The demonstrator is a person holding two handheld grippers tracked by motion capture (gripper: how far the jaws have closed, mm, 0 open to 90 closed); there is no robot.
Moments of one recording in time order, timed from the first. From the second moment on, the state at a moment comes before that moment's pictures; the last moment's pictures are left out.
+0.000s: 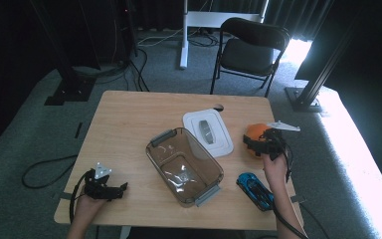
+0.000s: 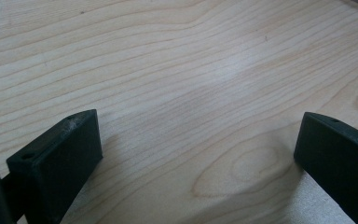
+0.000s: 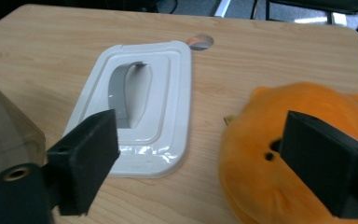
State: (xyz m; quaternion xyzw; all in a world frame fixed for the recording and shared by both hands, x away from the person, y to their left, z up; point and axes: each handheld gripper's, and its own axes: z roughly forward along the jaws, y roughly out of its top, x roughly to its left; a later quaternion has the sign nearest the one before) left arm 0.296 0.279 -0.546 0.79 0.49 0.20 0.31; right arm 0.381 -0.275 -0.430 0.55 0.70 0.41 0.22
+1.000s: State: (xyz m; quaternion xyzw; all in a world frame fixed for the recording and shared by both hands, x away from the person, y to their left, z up) left arm 0.295 0.278 -0.547 0.79 0.49 0.20 0.31; right arm 0.390 -0.331 -0.438 0.63 0.65 0.38 0.20
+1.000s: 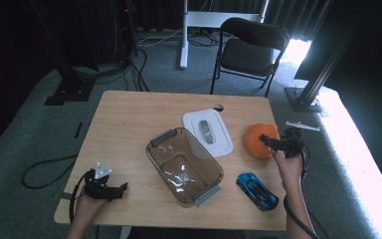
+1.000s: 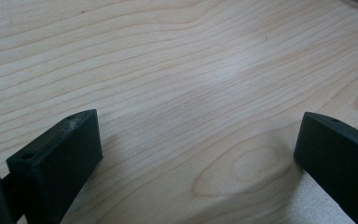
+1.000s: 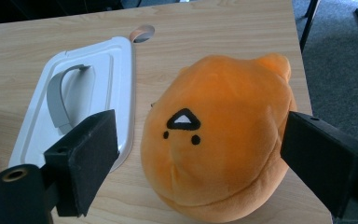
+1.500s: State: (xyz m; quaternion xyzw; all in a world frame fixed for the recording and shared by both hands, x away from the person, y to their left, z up) left arm 0.295 0.278 -0.547 0.79 0.49 0.20 0.31; right arm 0.408 -0.329 -0.448 0.63 0.66 0.36 0.18
